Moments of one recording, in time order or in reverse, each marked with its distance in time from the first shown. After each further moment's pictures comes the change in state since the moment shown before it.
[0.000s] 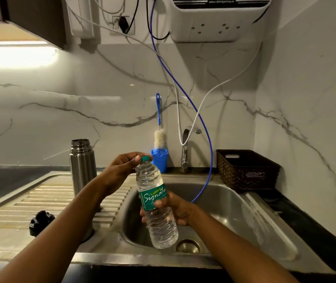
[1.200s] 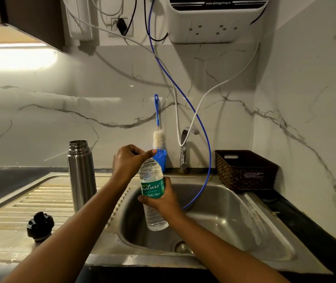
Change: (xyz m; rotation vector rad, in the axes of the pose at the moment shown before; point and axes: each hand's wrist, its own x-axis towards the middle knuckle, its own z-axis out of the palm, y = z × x) left_hand 0.036 0.009 0.037 0.409 0.665 -0.229; right_hand 0.021 0.012 0.010 -0.382 0.765 -0.191
